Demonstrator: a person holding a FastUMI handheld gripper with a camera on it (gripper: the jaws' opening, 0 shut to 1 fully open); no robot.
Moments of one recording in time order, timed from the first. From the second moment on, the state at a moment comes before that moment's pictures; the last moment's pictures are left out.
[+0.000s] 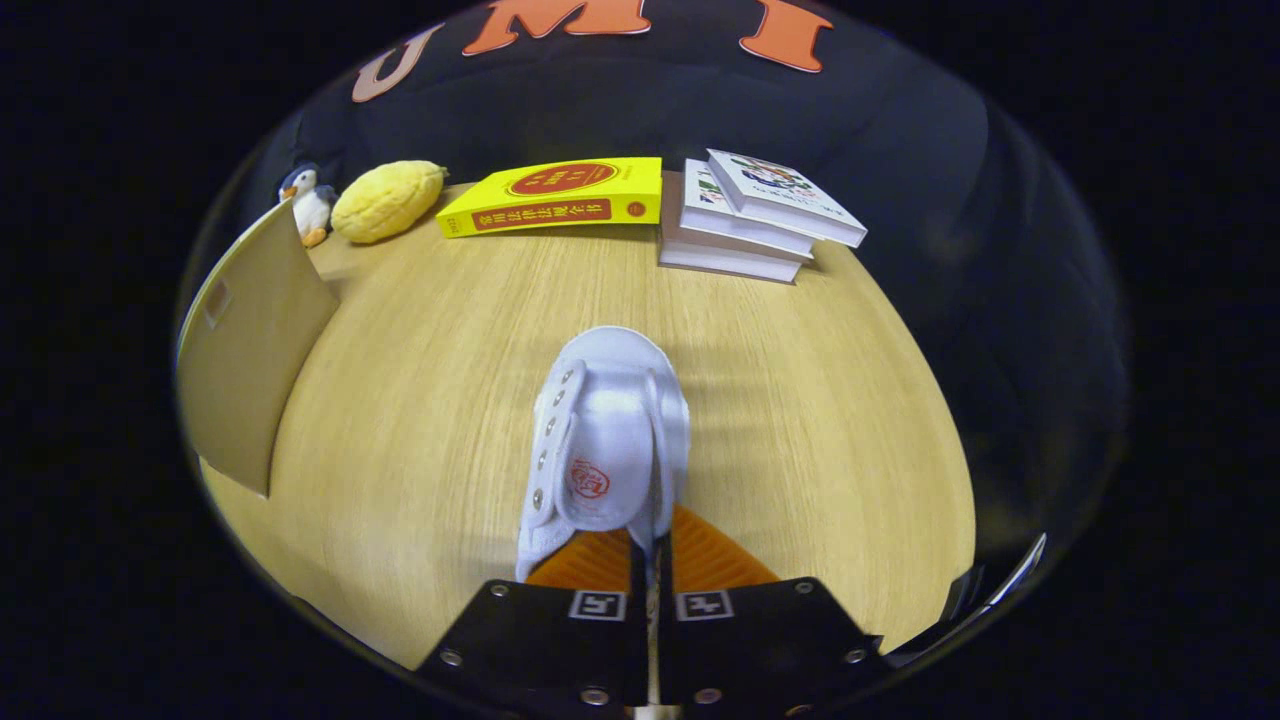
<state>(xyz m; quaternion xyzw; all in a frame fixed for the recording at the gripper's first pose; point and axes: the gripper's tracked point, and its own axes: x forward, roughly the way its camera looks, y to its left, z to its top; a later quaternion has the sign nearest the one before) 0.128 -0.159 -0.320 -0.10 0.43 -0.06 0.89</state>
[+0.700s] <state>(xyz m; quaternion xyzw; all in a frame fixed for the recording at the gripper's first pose) 0.139 -0.096 -0.254 0.02 0.35 -0.02 0.94</state>
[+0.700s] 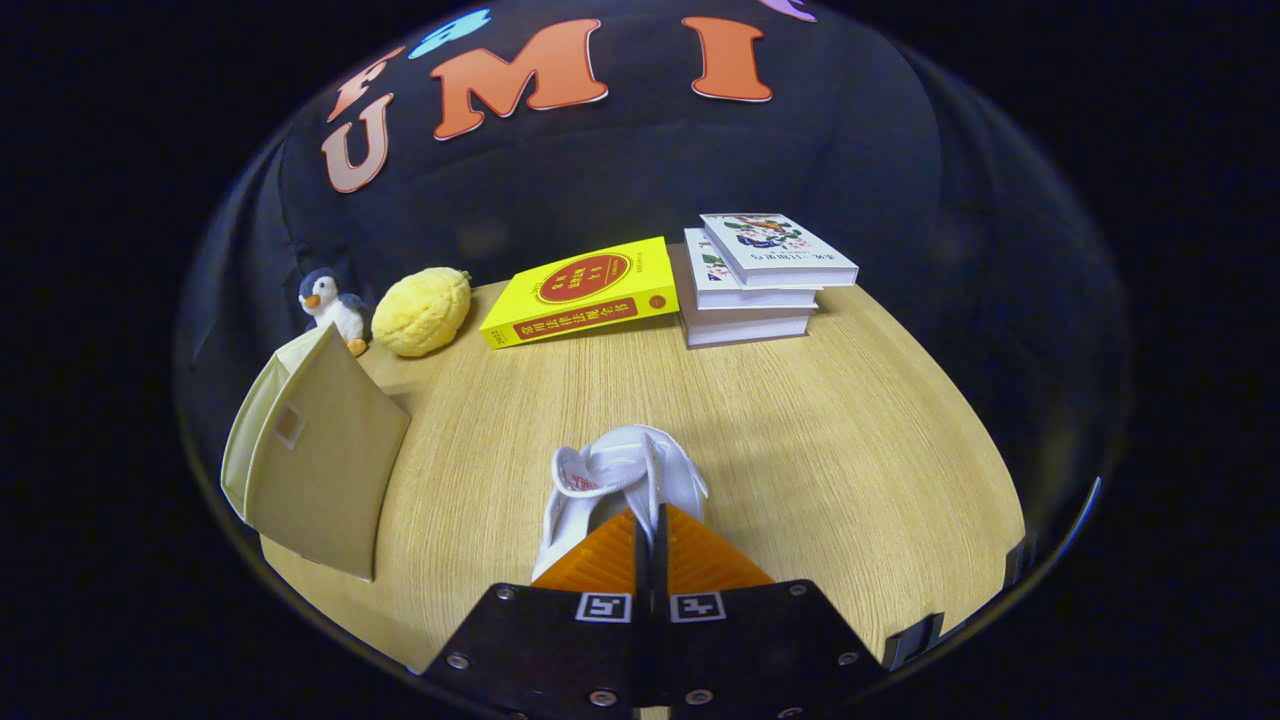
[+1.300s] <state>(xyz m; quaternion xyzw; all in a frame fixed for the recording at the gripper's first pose) 0.154 0.050 -0.133 0.04 0.25 0.02 0.97</state>
